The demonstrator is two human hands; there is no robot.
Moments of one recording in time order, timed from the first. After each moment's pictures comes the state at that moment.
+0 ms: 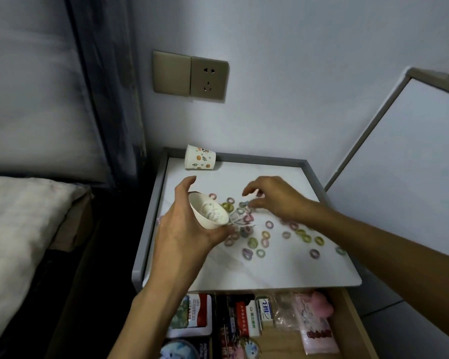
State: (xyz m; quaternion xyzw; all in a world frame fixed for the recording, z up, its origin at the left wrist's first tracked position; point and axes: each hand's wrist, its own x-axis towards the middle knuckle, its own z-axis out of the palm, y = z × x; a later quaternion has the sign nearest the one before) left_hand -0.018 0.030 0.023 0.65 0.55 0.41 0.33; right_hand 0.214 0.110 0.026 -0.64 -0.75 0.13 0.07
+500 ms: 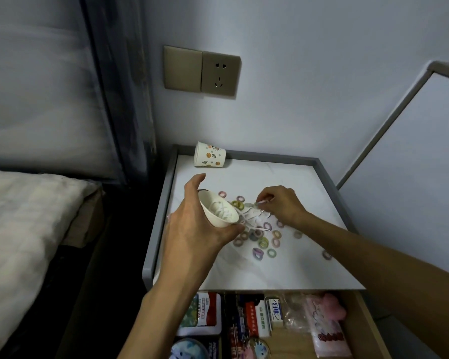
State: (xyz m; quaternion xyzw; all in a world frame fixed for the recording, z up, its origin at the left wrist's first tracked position) left_hand -0.020 0.032 0.023 0.64 0.55 0.42 0.33; right_hand 0.223 0.125 -0.035 -0.72 -0.64 0.19 0.18
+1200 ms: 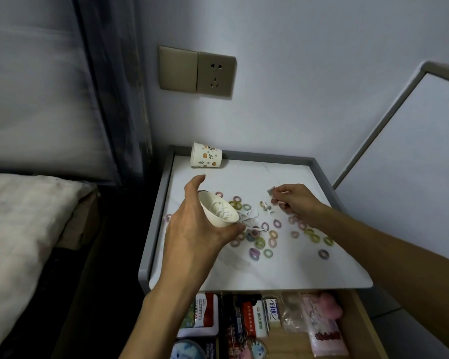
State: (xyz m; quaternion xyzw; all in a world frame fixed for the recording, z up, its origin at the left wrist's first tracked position) left_hand -0.014 0.032 0.021 0.65 0.55 0.42 0.33; right_hand 0.257 0.120 -0.024 -0.73 -0.44 0.39 0.34
